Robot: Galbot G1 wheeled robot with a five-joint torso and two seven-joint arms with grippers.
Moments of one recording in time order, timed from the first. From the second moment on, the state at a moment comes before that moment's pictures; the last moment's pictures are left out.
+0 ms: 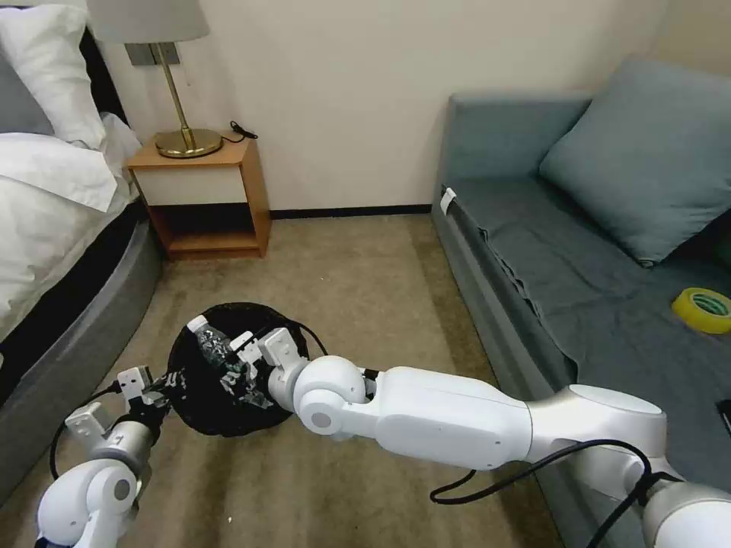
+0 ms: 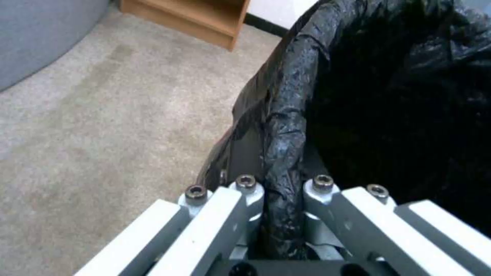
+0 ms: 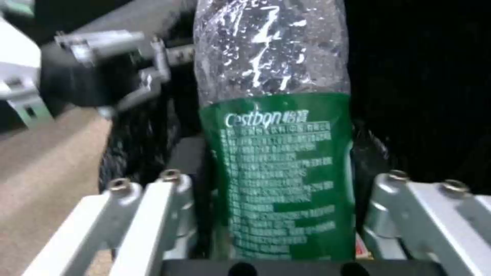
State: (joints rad) left arm 1.45 -1.21 -0.83 -1.91 -0.76 0.38 0.01; right arm -0.20 1.34 -0.91 1.68 1.25 -0.47 0.54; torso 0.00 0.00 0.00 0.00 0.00
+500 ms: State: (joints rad) left arm 1.44 -1.20 -0.81 -1.89 -0.76 0.37 0.01; right arm -0.21 1.34 -0.85 1.70 1.24 -0.48 0.58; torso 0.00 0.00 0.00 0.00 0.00
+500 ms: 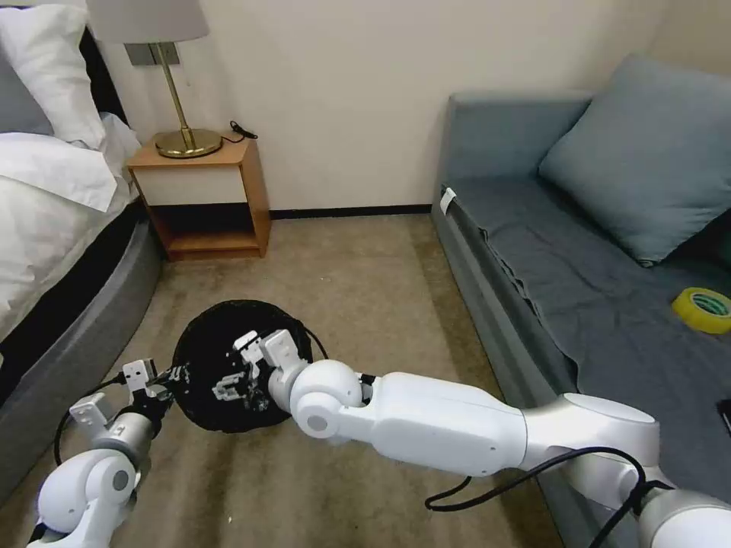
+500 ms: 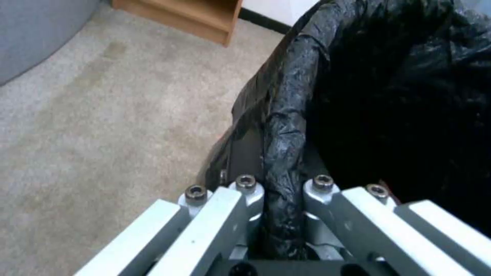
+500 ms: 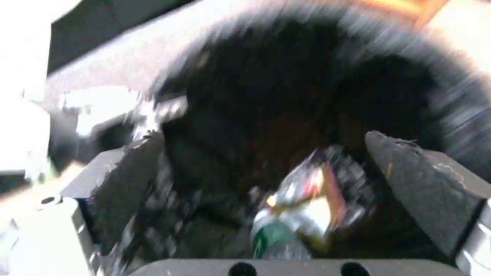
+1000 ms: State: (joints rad) left arm 1.44 -1.28 -0.86 -1.89 -0.67 0.34 0.02; right arm -0.28 1.07 -0.67 1.66 1.11 -0.50 0.54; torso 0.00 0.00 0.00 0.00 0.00
